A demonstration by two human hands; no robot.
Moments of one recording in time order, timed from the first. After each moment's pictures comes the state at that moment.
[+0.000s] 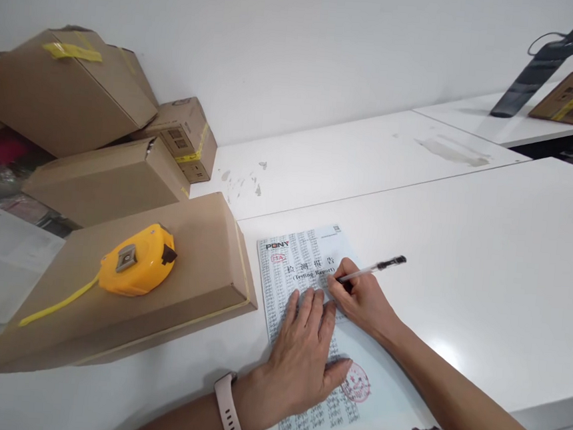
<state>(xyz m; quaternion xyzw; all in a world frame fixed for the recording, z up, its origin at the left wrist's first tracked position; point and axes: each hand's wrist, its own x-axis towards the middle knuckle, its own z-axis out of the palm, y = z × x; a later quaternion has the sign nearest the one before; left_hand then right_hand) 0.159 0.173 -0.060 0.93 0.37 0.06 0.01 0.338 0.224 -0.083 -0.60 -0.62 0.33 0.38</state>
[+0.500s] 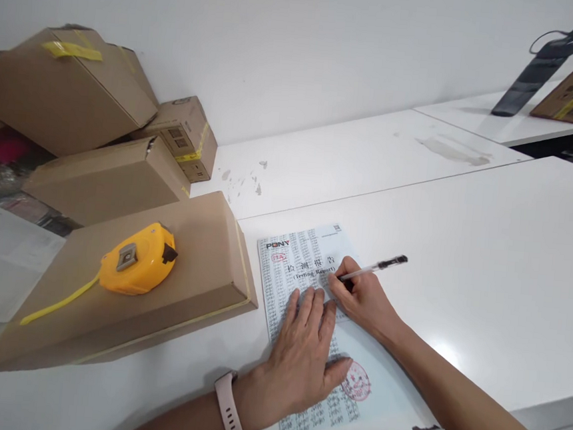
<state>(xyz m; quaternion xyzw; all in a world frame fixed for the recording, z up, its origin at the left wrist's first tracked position) 0.159 0.172 -0.063 0.93 0.37 0.05 0.00 0.338 0.224 -0.082 -0.60 -0.62 0.33 0.38</state>
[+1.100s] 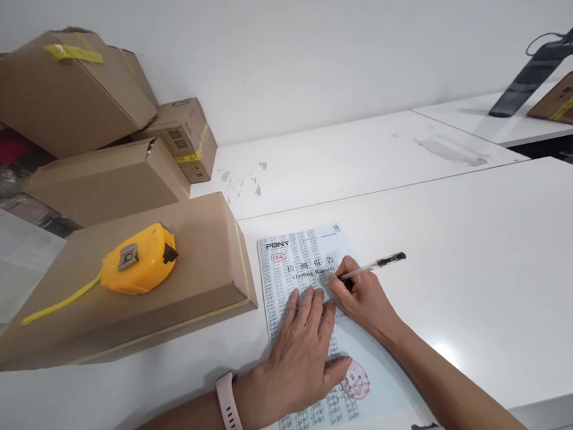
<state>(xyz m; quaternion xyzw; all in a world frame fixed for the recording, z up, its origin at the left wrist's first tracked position) 0.159 0.173 -0.059 0.93 0.37 0.05 0.02 0.338 0.224 -0.080 -0.61 -0.62 0.31 0.38</state>
